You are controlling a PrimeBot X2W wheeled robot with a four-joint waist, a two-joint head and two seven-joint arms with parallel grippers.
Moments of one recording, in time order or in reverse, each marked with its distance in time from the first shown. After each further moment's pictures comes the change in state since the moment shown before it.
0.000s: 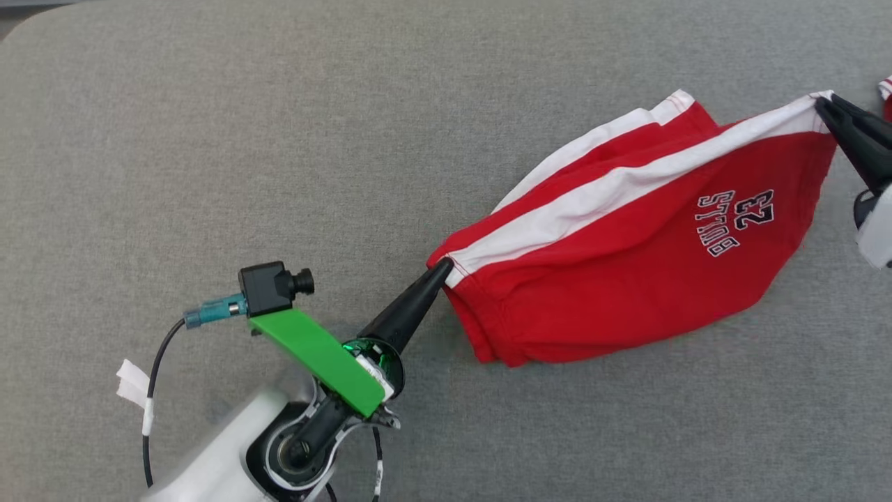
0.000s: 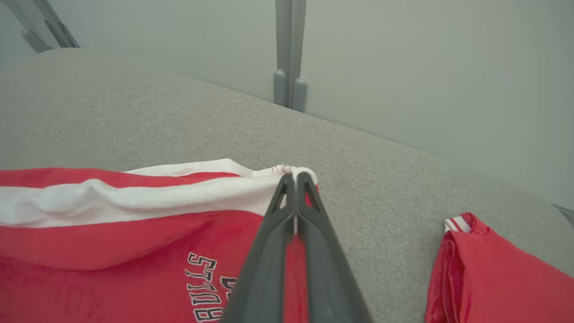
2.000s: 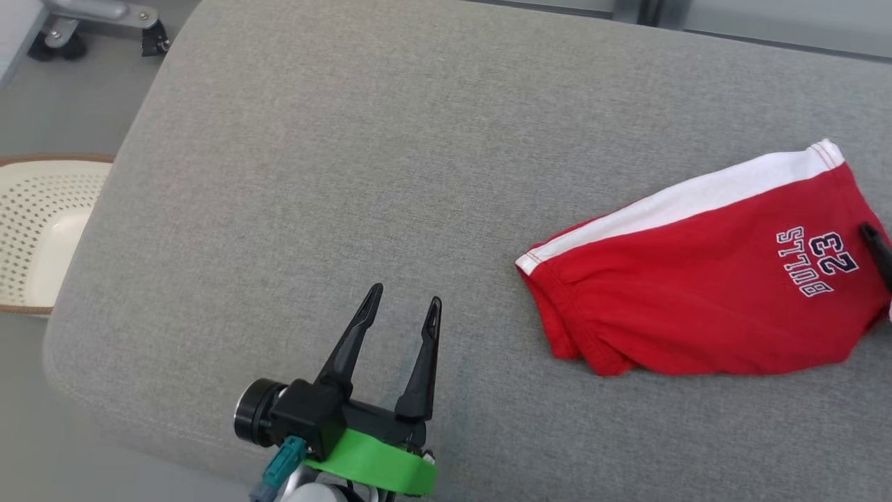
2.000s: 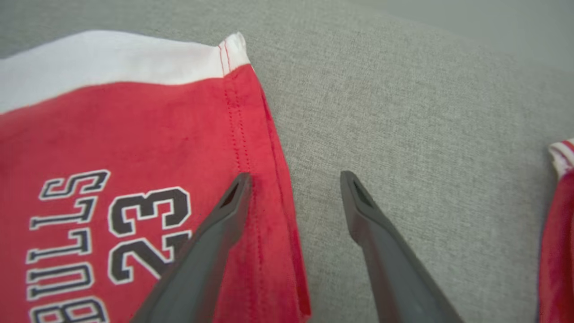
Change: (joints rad) left arm 0.343 -0.274 0.300 -0.013 1.285 0.188 -0.226; right arm -0.147 0.031 0.392 0.747 0.174 0.000 -0.259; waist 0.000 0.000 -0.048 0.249
